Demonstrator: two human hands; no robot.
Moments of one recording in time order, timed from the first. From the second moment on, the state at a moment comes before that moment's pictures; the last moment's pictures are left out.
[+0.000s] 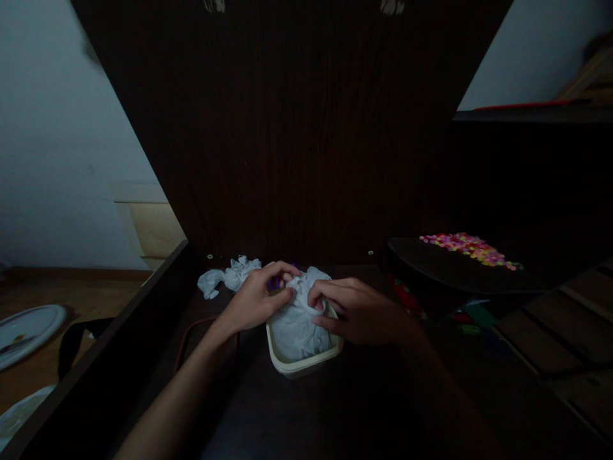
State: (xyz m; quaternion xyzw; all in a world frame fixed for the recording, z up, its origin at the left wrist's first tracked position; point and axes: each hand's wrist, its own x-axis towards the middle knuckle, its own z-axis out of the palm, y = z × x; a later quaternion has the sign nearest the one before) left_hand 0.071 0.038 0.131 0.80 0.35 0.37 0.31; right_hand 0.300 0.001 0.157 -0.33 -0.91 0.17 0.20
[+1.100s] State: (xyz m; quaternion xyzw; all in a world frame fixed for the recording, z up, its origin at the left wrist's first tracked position) left_hand 0.076 0.046 0.116 0.78 0.33 0.42 0.34; right_hand 0.308 0.003 0.160 -0.25 -0.91 0.25 0.23
